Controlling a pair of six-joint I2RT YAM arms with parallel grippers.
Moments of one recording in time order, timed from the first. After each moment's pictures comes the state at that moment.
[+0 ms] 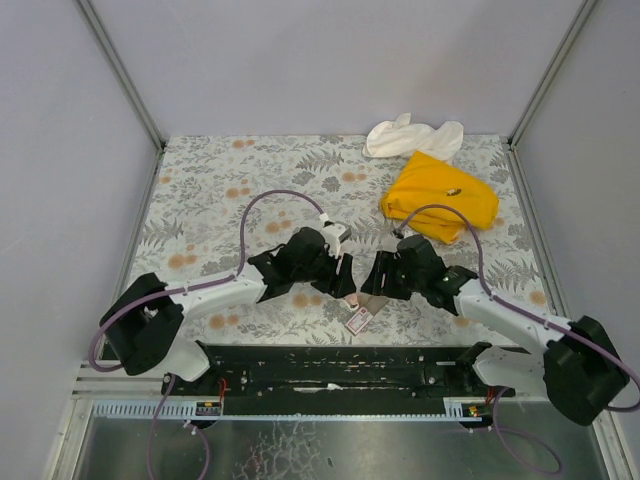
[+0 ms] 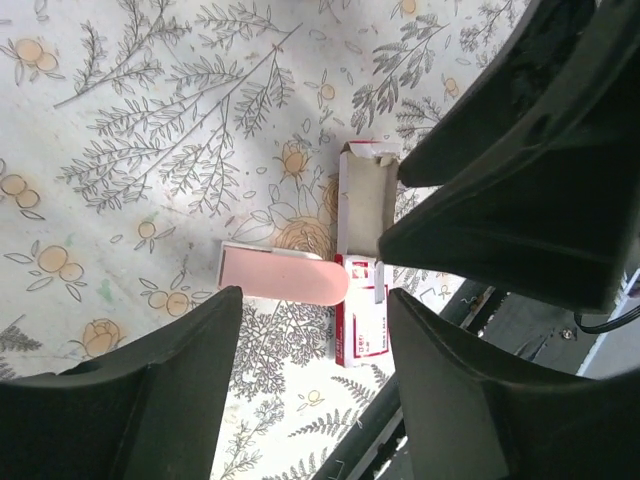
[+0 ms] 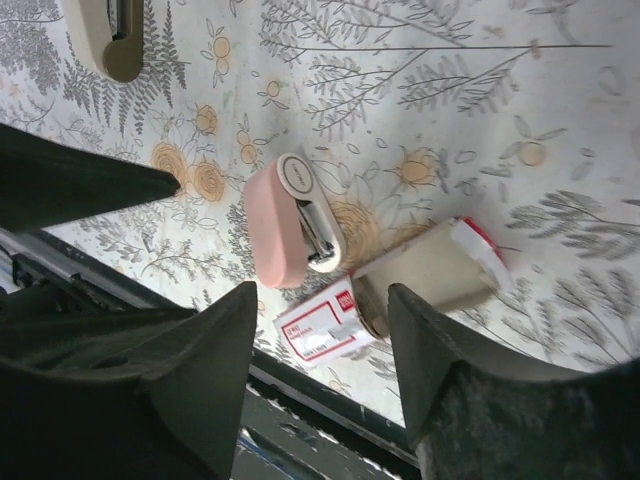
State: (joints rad) left arm -0.85 1.47 0.80 0.00 0.25 -0.43; right arm 0.65 1.19 0.57 -0.22 -0.17 0.76
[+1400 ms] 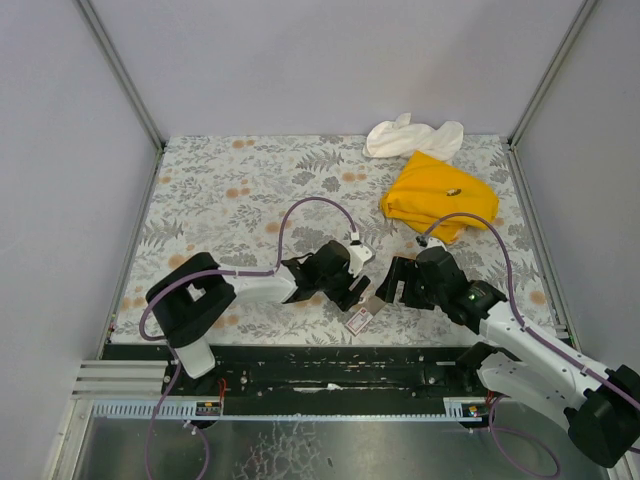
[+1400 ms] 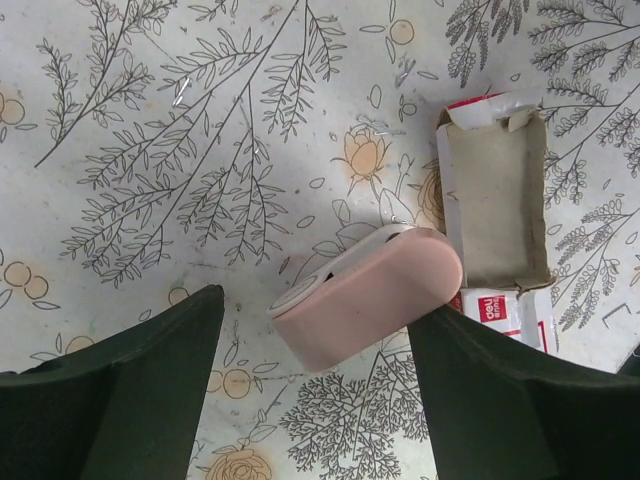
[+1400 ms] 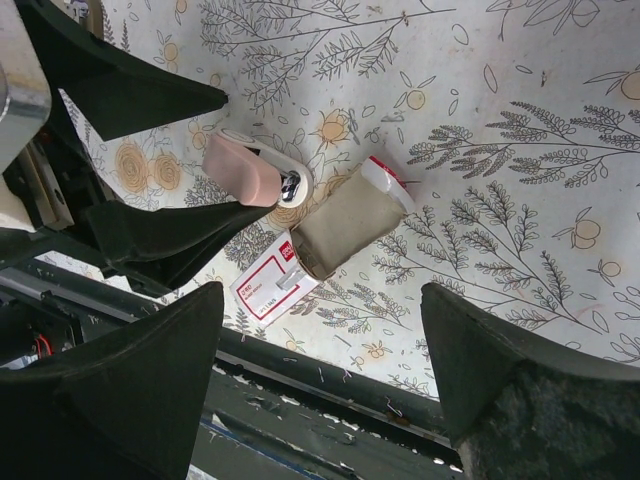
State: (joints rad) left arm -0.91 1.72 0.85 0.07 0.10 -0.09; right arm 0.63 0.87 0.53 -0.48 -0.02 0.76
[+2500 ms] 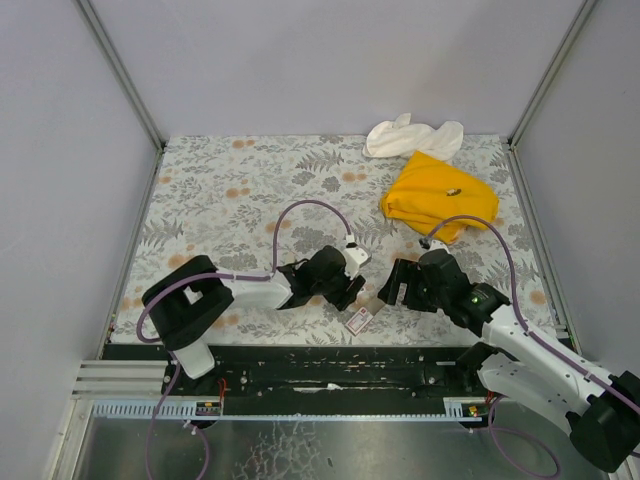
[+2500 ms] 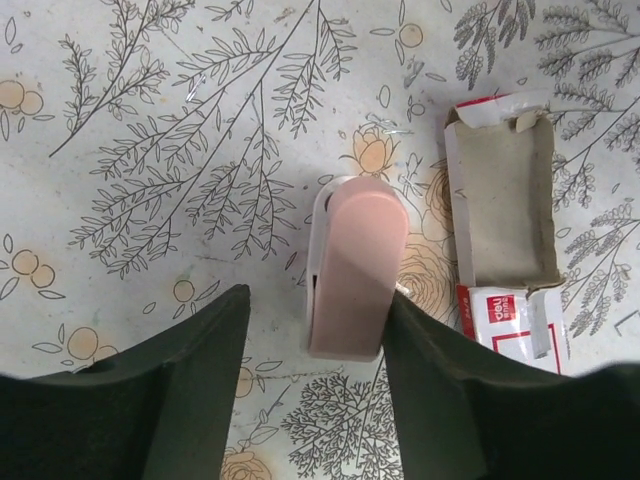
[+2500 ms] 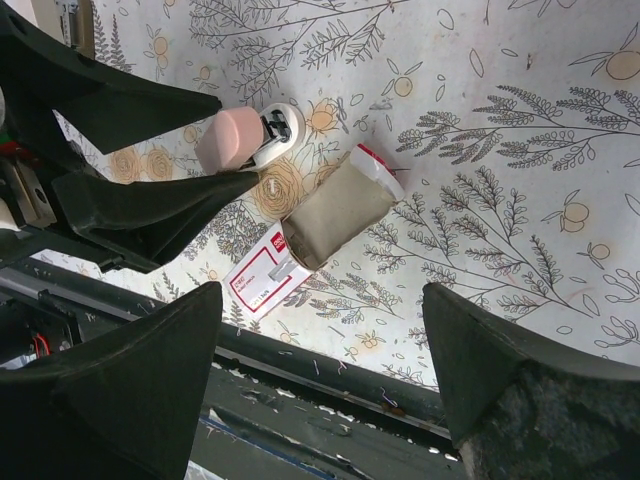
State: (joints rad) left arm -0.93 1.71 0.78 0.18 0.08 -0.11; right arm 0.63 0.83 0.52 -0.51 -0.01 0.77
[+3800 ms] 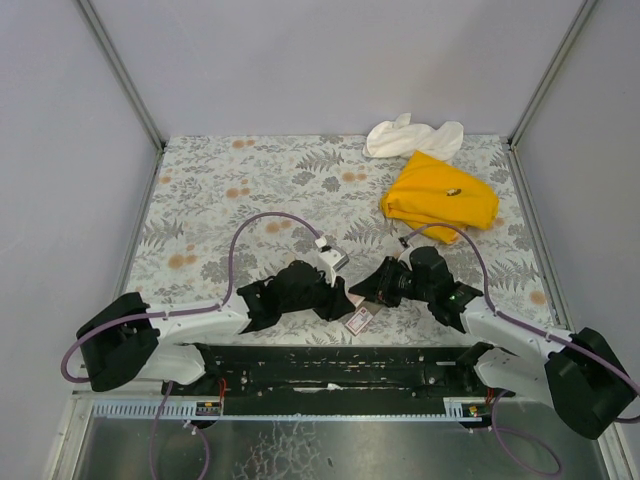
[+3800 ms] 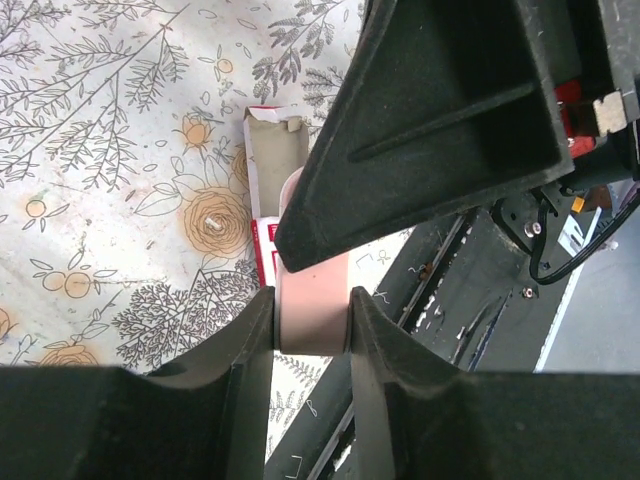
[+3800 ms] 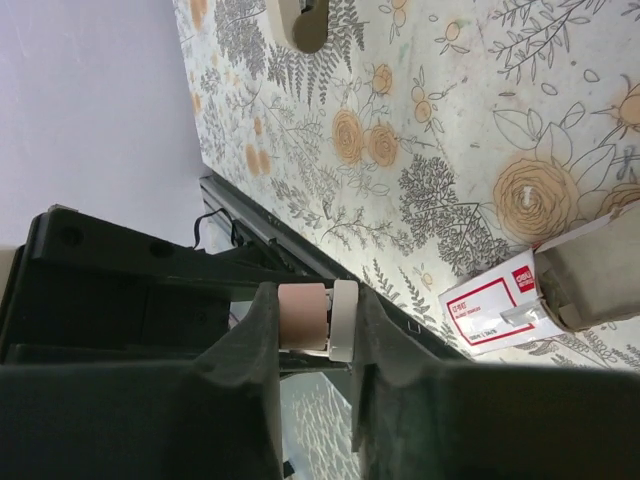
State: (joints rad) left arm -1.02 1.30 0.56 0.25 0.16 -0.45; right arm 0.63 1.06 0.38 0.13 -0.41 1.15
